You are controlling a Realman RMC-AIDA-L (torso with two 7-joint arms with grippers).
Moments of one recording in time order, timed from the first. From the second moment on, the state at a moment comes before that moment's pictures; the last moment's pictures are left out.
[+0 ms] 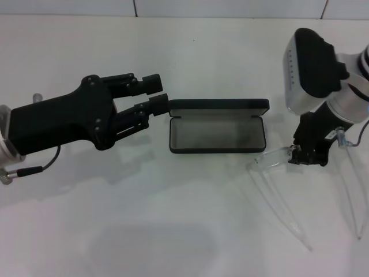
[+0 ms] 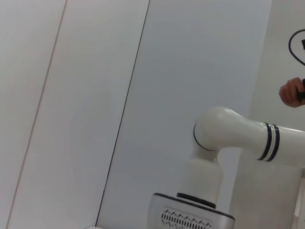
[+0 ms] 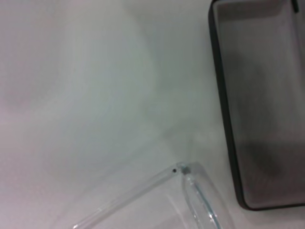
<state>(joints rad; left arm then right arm) -0.26 -2.09 1.02 0.90 1.42 1.75 -1.45 0.87 2.03 -1.49 -0.93 -2.52 -1.45 1.93</state>
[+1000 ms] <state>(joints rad) -0.37 -2.09 1.11 0.90 1.32 1.98 -1.45 0.45 2.03 -1.32 -1.04 -1.56 -1.46 1.53</state>
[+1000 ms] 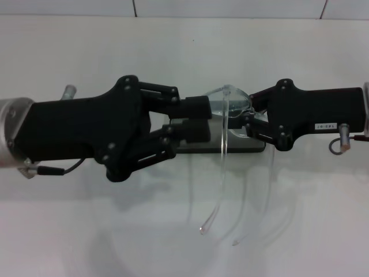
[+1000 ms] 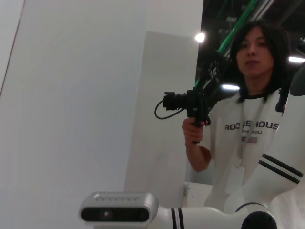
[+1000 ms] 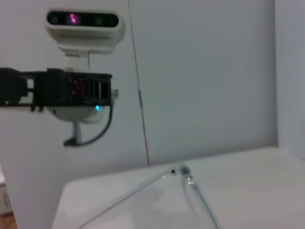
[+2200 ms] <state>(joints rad) -0.43 -2.10 1.18 0.67 1.31 1.85 -1.23 0.50 2.03 -1.35 -0.83 -1.27 -1.53 1.33</state>
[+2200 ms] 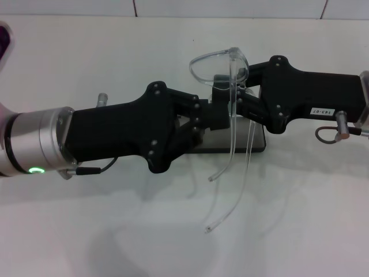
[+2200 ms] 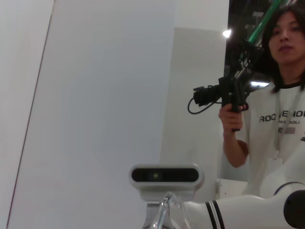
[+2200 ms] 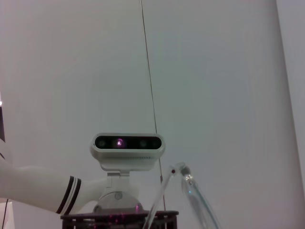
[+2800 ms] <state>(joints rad) -0.46 -2.10 1.19 0.56 1.25 1.90 -1.18 0.52 2.03 -1.35 -0.75 -1.20 -1.50 1.23</state>
